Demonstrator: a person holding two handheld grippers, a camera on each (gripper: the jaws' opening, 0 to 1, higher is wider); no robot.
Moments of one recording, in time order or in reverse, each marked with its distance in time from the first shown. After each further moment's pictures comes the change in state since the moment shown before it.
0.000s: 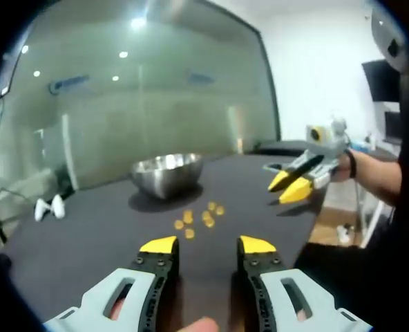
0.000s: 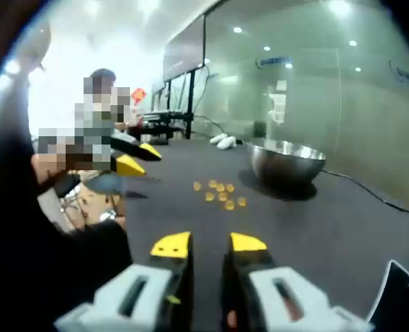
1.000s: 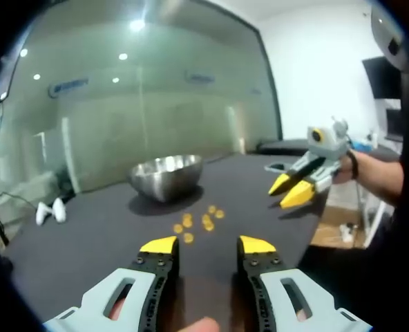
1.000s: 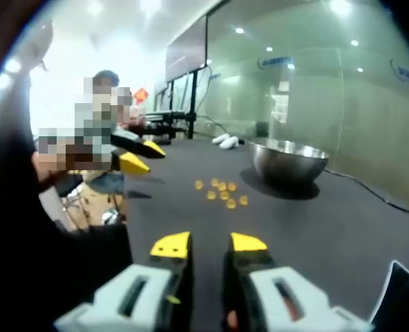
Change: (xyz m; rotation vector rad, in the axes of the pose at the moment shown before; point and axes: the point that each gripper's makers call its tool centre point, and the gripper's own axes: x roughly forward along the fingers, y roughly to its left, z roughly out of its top) left arm 0.005 -0.003 0.006 0.016 -0.012 0.013; right arm 0.002 -0.001 -0.003 -0.004 -0.006 0.021
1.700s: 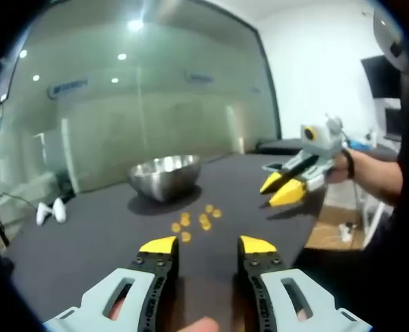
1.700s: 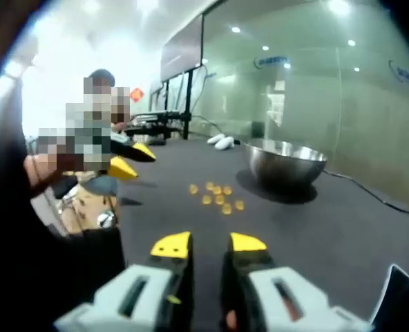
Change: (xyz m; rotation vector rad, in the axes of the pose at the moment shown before) left arm -0.005 -0.005 0.001 -0.001 -0.002 -0.008; right arm 0.015 -0.006 0.010 0.003 0.008 -0.036
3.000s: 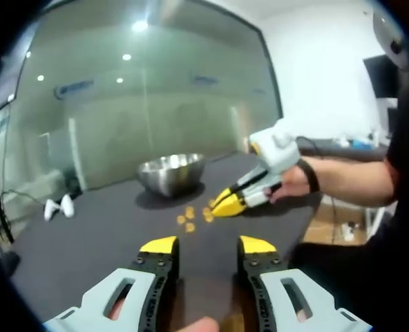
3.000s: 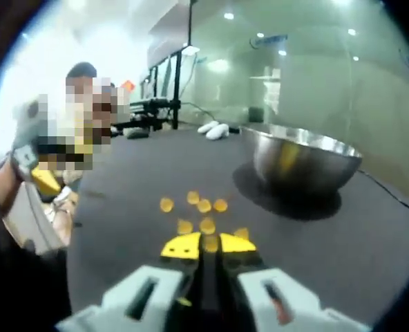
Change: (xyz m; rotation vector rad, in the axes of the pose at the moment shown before) left arm -0.021 0.001 -0.006 0.003 0.011 0.030; right arm 0.093 -0.009 -0.001 0.045 0.064 -0.018
